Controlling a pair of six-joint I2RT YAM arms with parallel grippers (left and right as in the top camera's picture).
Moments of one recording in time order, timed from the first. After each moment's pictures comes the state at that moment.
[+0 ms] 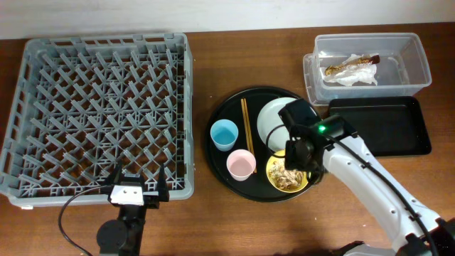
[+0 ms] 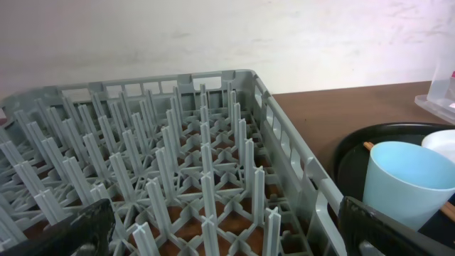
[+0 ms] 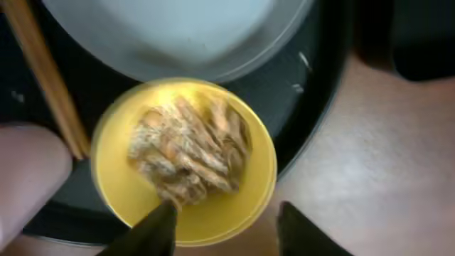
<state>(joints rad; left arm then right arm) -0.07 0.01 0.01 -0.08 0.01 0.05 0.41 1.47 1.13 -1.10 0.13 0.56</state>
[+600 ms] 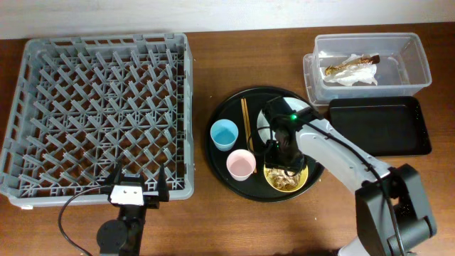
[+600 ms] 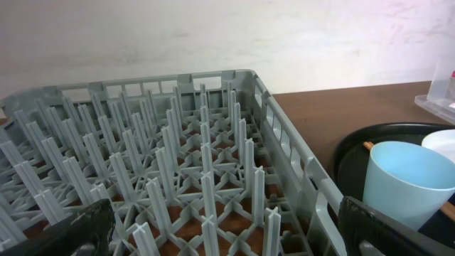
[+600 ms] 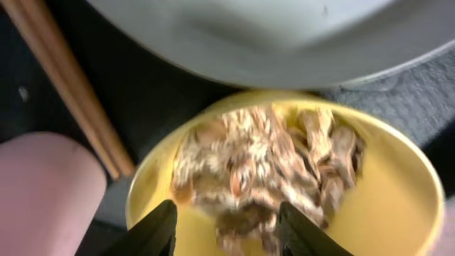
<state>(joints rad) -0.07 0.01 0.01 -0.08 0.01 0.05 0.42 1.73 1.16 -1.00 -0.09 0.60</state>
